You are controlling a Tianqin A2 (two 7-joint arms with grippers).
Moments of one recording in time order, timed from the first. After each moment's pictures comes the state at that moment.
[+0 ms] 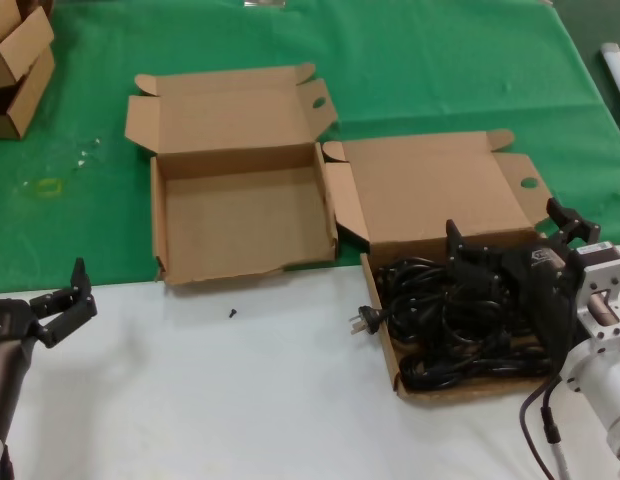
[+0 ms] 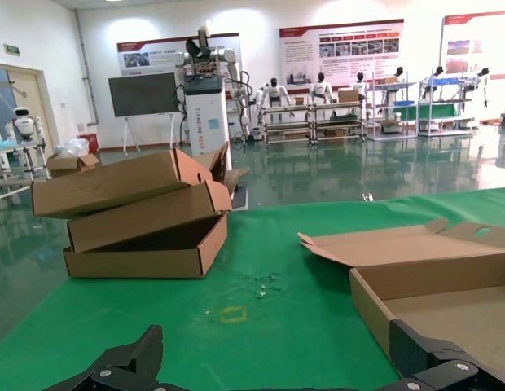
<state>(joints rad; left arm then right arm) 0.00 -0.30 1.60 -1.60 -1.80 0.00 0.00 0.00 0.30 -1.59 1.59 1.80 -0.01 -0.01</state>
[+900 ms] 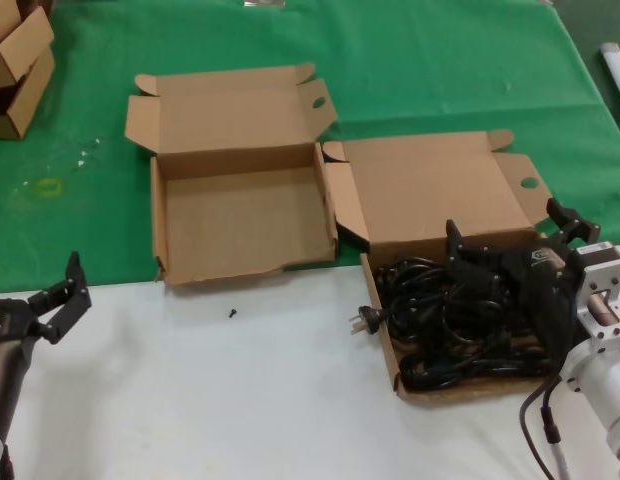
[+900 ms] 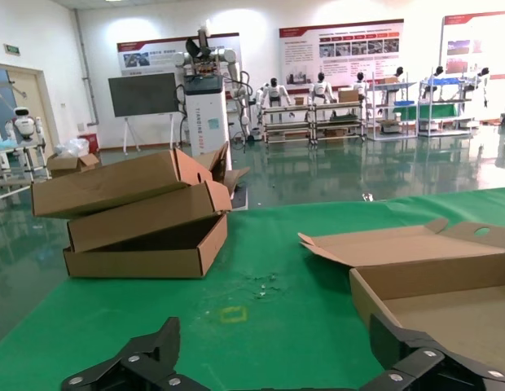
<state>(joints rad) 0.00 -0.30 1.60 -1.60 -1.80 0.00 0.00 0.00 0.30 -1.59 1.59 1.80 -0.01 -0.01</state>
